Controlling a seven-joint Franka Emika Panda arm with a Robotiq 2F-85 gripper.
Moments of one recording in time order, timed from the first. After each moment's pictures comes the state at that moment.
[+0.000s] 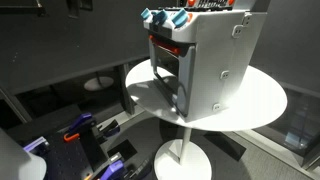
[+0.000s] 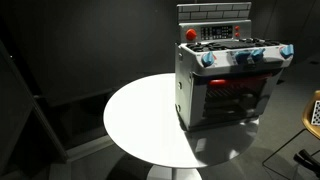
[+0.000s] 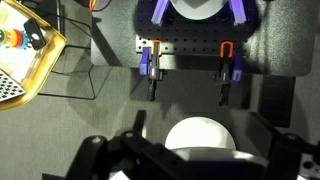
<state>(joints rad) 0.01 -0.78 0.14 -2.59 -0.08 1.56 0.11</state>
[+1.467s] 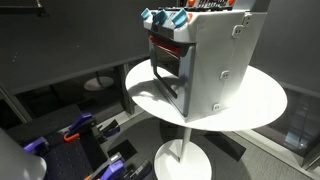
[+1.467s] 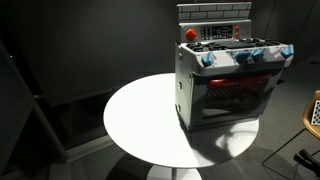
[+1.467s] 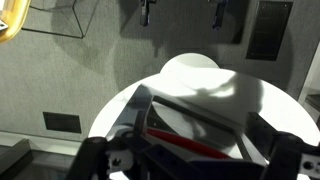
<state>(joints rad) 0.01 -0.71 0.10 -2.46 -0.08 1.81 0.10</state>
